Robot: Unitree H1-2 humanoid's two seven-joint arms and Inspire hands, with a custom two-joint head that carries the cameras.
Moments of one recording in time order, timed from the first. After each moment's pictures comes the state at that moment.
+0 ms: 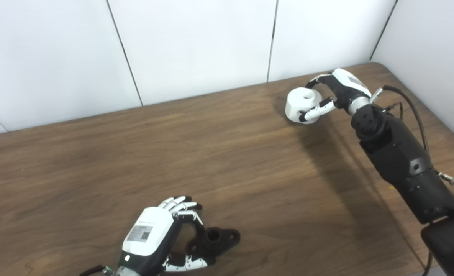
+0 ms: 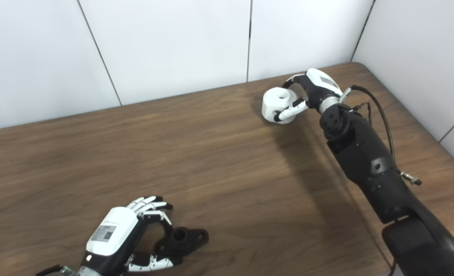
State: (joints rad) left arm 0.07 0.27 -0.42 -0.31 0.91 -0.07 -0.22; right arm -0.49 -0.58 0.13 0.21 -0.55 0.43 0.18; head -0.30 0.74
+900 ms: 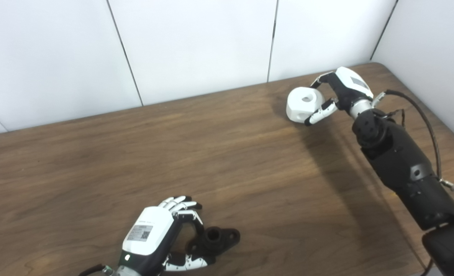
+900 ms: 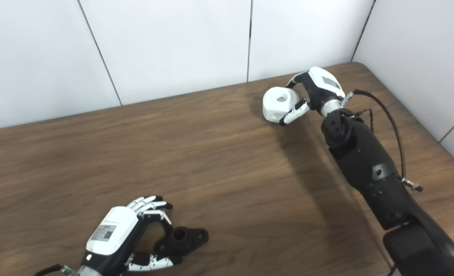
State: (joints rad) left arm 0.07 0.27 -0.41 -0.31 0.91 -0.07 -0.23; right arm -0.46 -0.57 0.12 0.22 -0.55 0.33 0.07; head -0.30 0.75
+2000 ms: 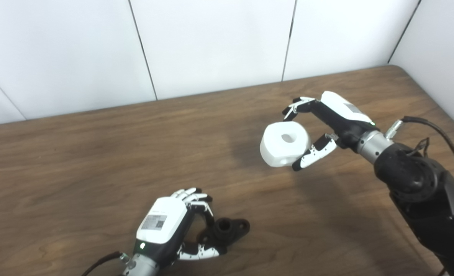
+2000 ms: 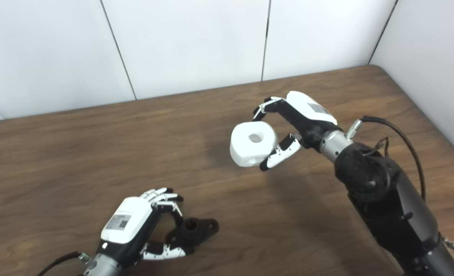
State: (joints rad) left arm 0.06 0.21 -0.42 -0.32 0.99 -0.02 -0.25; right arm -0.18 -0.56 0.09 -0.59 -0.52 0.47 0.50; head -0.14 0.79
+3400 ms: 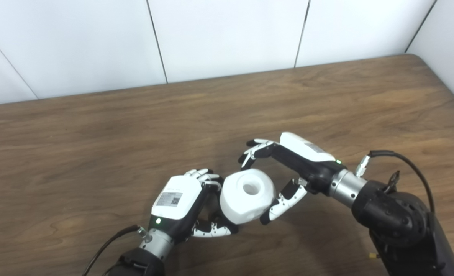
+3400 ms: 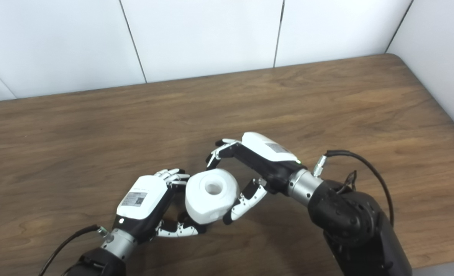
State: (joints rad) left arm 0.03 0.17 -0.46 -0.33 1.04 0.05 -0.29; right arm -0.07 -0.33 0.20 -0.75 -0.62 0.47 0.73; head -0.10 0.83
